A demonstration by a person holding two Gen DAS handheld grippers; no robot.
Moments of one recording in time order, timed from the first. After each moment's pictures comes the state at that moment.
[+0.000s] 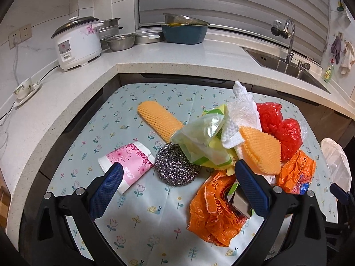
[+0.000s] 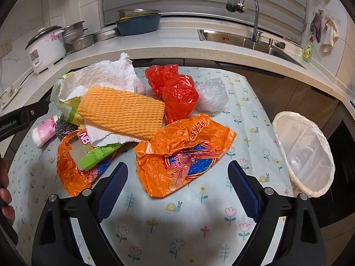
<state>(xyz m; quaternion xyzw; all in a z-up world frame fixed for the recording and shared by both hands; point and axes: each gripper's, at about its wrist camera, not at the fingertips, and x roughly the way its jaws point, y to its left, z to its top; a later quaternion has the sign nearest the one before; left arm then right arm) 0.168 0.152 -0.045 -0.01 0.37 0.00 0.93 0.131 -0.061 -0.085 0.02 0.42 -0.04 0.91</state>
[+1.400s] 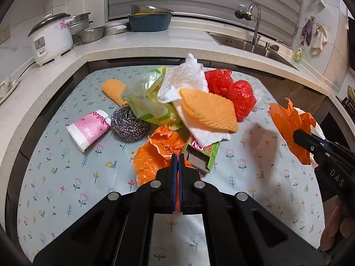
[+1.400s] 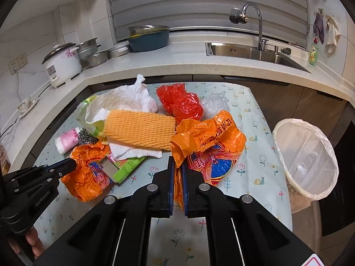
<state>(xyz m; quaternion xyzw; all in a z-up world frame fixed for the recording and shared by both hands) 0.098 0.105 -0.048 0.00 0.39 -0.09 0.92 0.086 -0.085 -0.038 0.05 0.36 0.01 0.93</state>
